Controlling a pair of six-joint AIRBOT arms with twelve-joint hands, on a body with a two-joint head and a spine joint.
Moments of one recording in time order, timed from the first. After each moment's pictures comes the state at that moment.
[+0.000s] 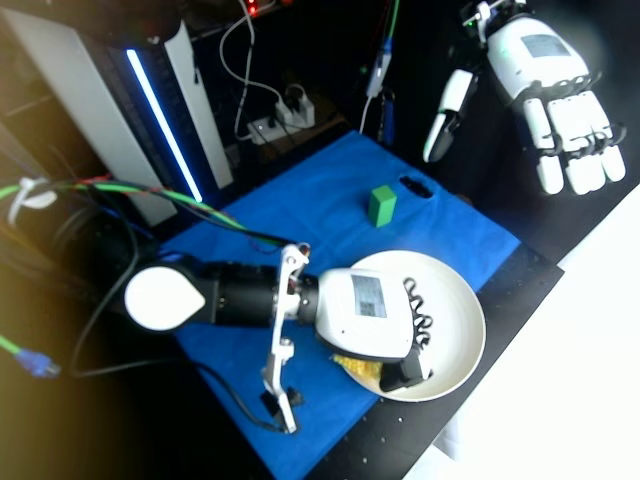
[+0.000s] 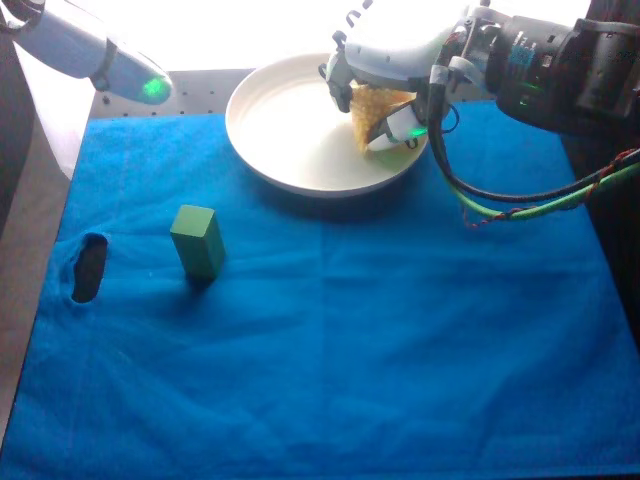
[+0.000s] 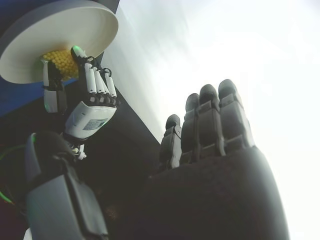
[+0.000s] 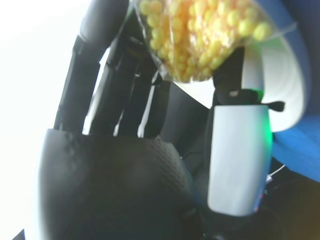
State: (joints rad) left arm 0.27 -0.96 1.37 0.65 -0.21 0.58; right arm -0.47 -1.62 1.95 -0.78 0.50 -0.42
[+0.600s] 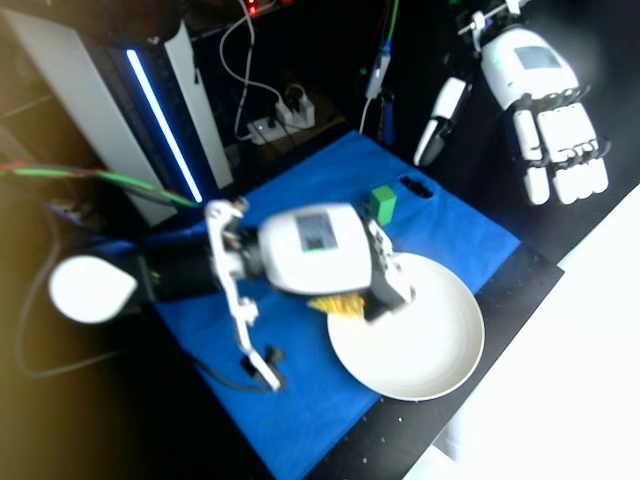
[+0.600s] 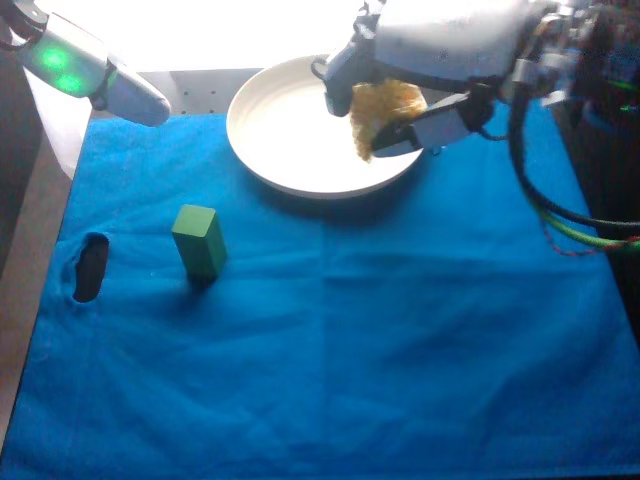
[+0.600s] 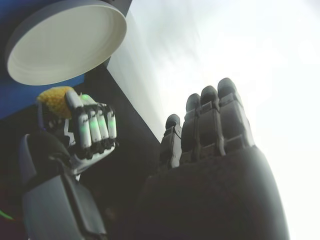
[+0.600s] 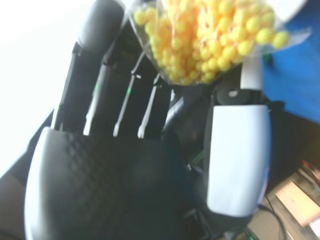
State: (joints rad) left arm 0.30 -0.96 1.37 0.63 -0.21 0.58; right arm -0.46 -1.34 1.60 -0.80 0.77 -0.42
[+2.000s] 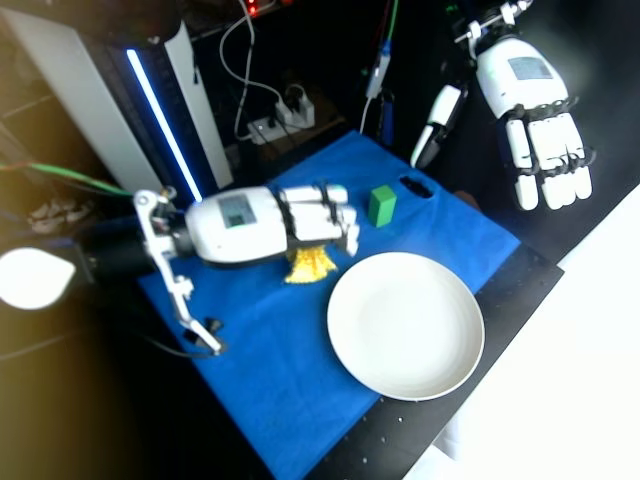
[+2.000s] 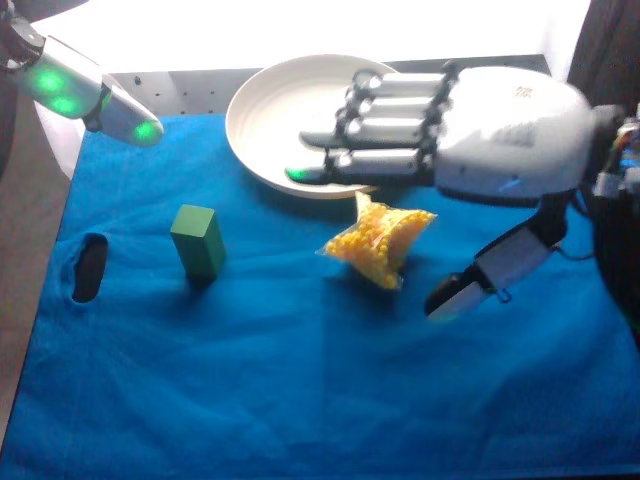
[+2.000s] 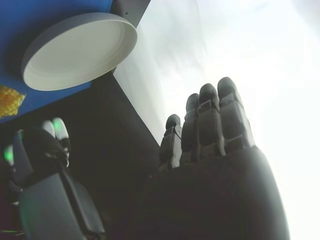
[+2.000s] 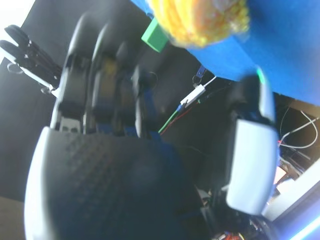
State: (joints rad) left arm 0.36 -0.95 1.36 0.60 -0.22 0.55; right arm -0.61 -1.17 1.39 -0.82 0.85 -0.42
